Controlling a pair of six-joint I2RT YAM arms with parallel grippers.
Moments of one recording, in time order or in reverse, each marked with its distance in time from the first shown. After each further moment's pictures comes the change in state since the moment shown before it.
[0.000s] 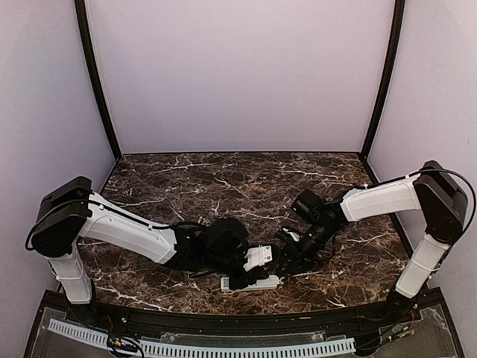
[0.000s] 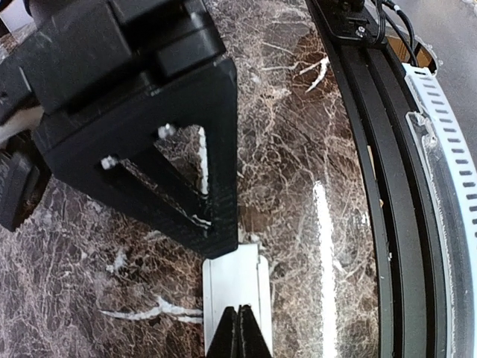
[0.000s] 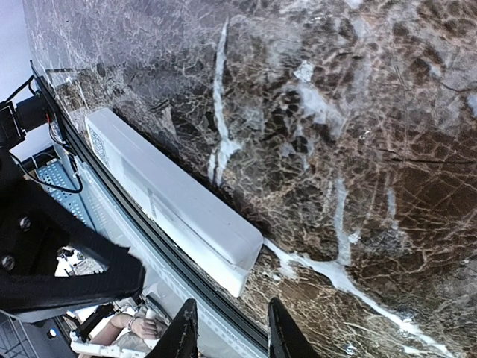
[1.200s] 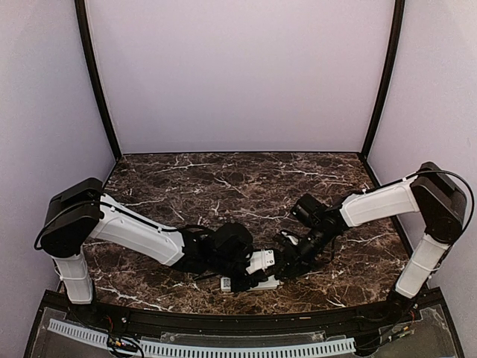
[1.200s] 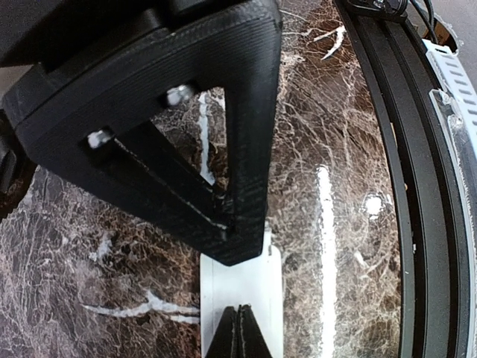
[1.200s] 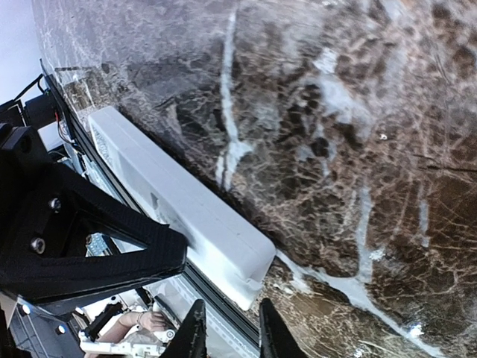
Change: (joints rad) left arm -0.005 0.074 0.032 -0.047 -0.034 -0.005; right arm 0.023 0.003 -0.049 0.107 -0.039 0.057
